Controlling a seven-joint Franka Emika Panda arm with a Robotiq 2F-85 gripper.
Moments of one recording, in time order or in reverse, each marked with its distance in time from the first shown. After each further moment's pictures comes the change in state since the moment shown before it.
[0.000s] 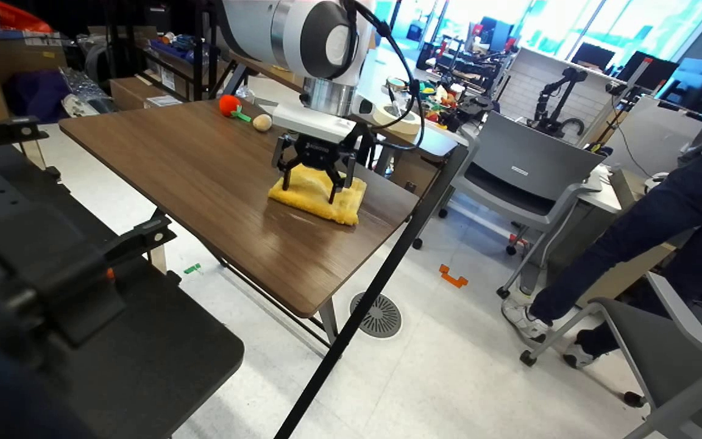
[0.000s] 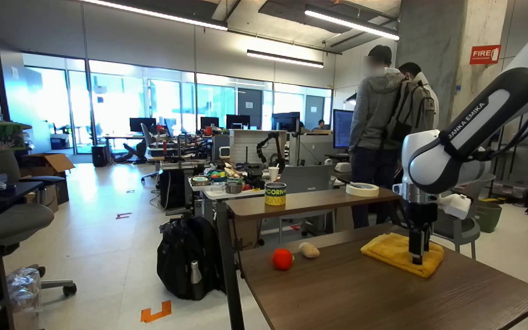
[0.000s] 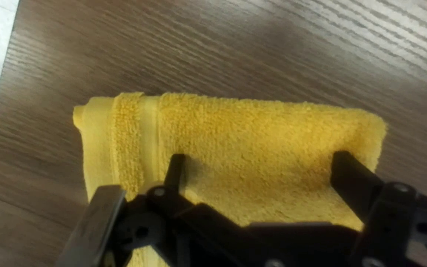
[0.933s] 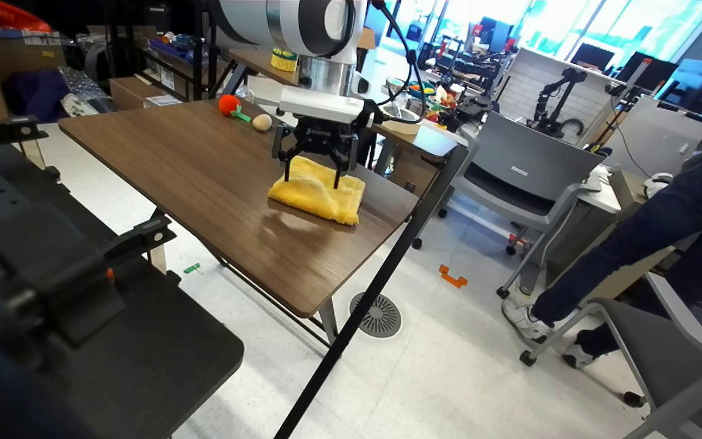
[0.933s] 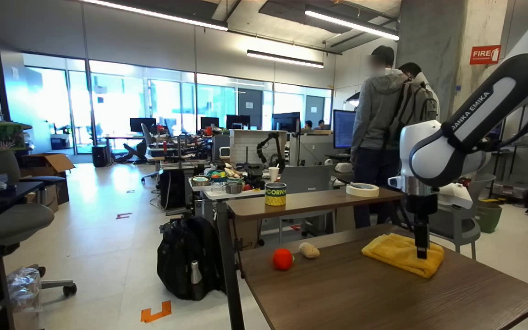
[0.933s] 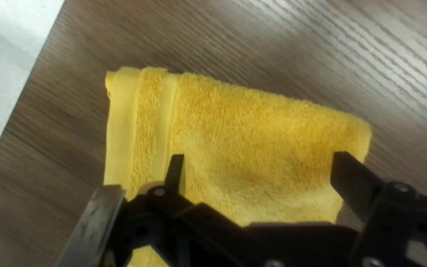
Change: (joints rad) arm 0.041 -0.072 -0.032 -0.058 -0.044 0.006 -0.123
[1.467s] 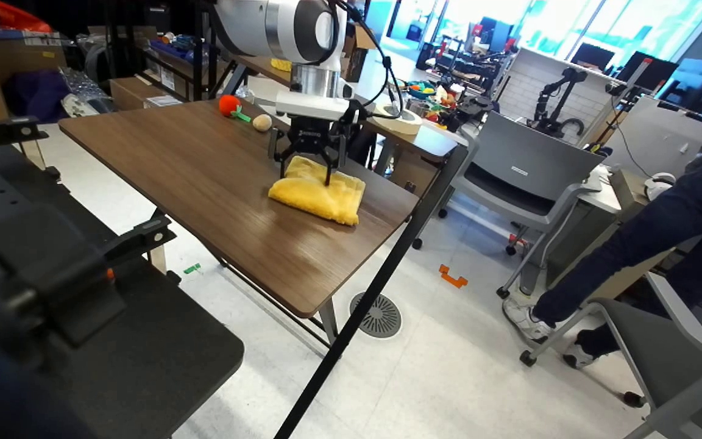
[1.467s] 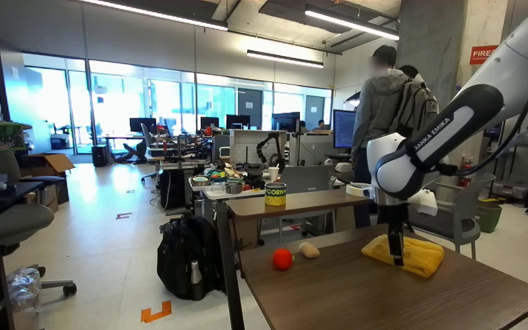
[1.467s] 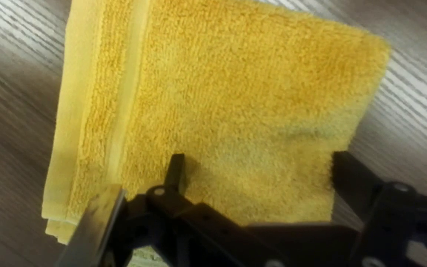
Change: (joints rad) arm 0.111 0.196 -0.033 0.300 -0.006 -0.166 0.028
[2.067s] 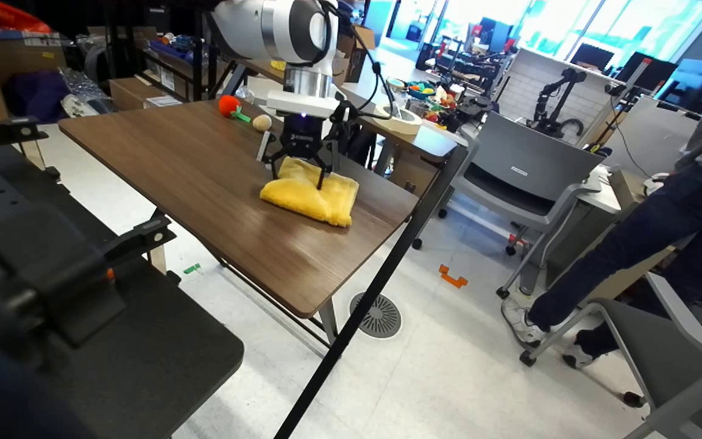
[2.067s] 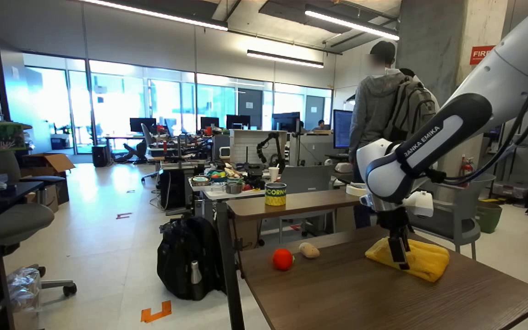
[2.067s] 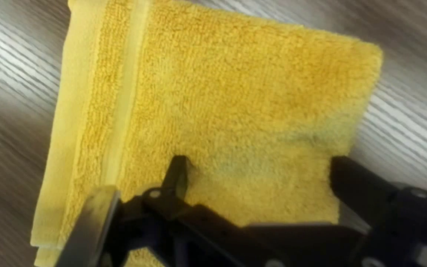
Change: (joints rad) arm 0.052 0.065 -0.041 0.109 0.000 -0.184 0.052
